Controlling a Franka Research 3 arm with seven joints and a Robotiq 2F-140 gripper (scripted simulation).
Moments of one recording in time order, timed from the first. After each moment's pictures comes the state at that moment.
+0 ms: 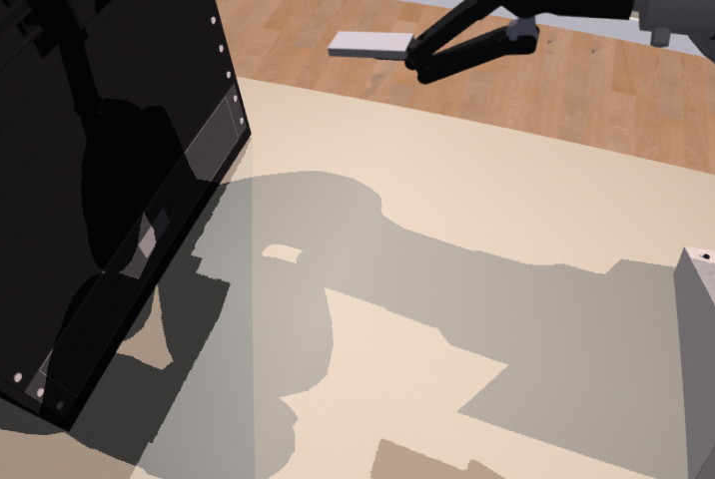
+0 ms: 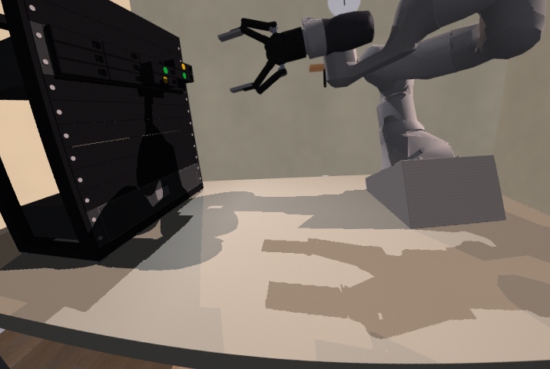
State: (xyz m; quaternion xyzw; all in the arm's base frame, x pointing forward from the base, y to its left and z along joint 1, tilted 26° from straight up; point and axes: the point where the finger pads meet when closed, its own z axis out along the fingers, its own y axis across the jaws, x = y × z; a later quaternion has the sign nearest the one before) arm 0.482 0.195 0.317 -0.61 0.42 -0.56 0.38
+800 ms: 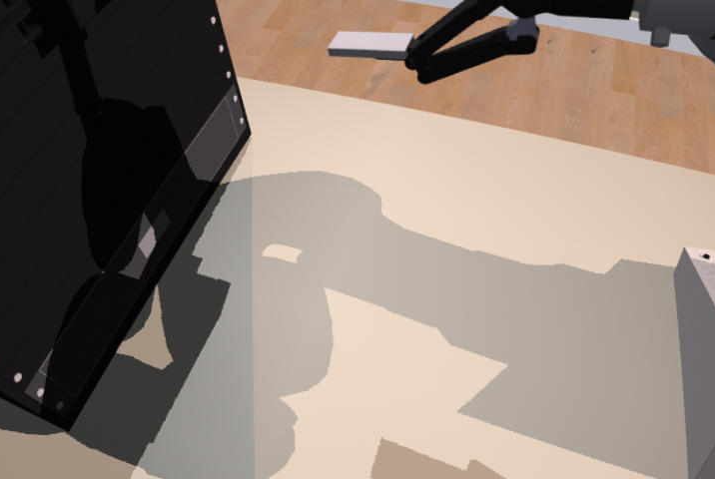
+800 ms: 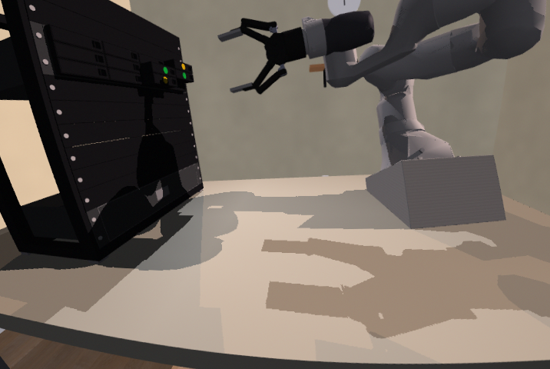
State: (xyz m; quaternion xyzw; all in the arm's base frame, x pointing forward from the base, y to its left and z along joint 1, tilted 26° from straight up) arm 0.482 0.195 0.317 -0.61 0.42 -0.56 0.38
